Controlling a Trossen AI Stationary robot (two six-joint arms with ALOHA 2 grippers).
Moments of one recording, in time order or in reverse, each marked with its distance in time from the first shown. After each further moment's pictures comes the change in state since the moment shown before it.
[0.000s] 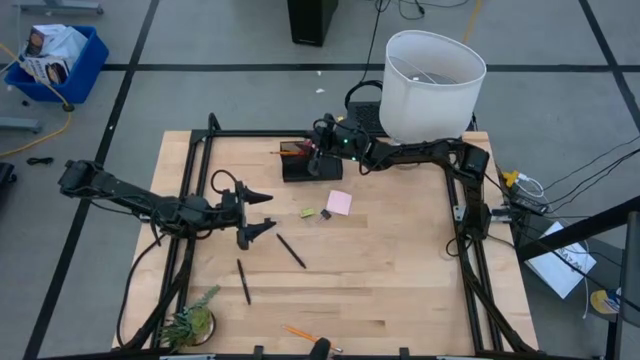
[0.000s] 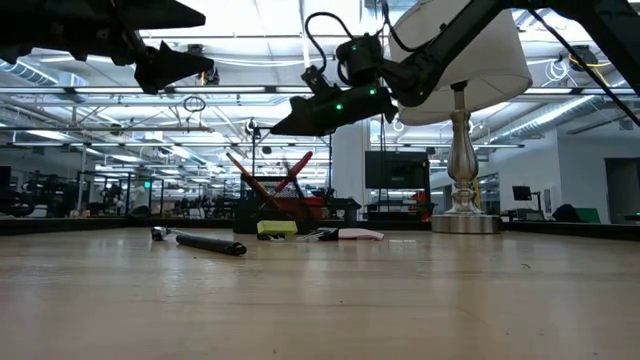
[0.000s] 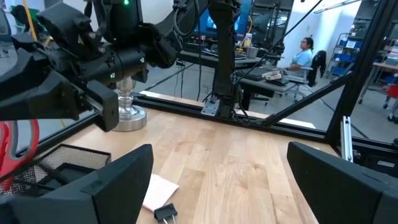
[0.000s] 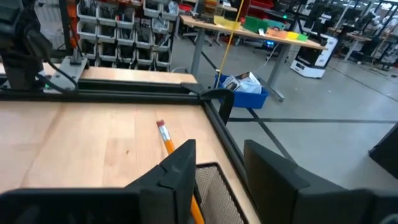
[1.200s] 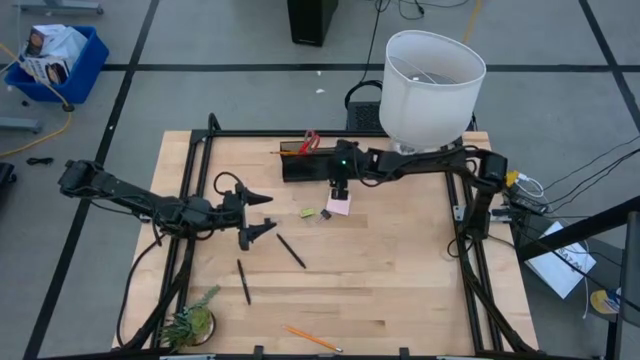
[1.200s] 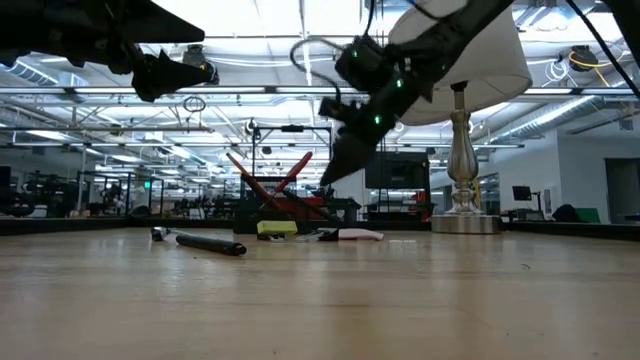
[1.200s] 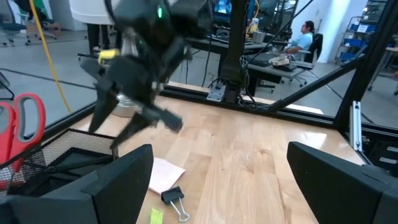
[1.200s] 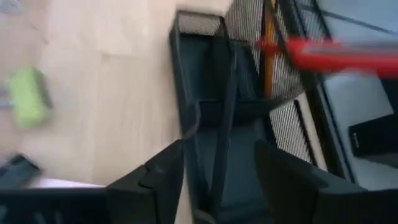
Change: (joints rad) left arm -0.001 0.000 0.000 -0.068 -0.016 -0.018; right arm 0.096 -0.149 -0.127 -0.611 0.209 -0.160
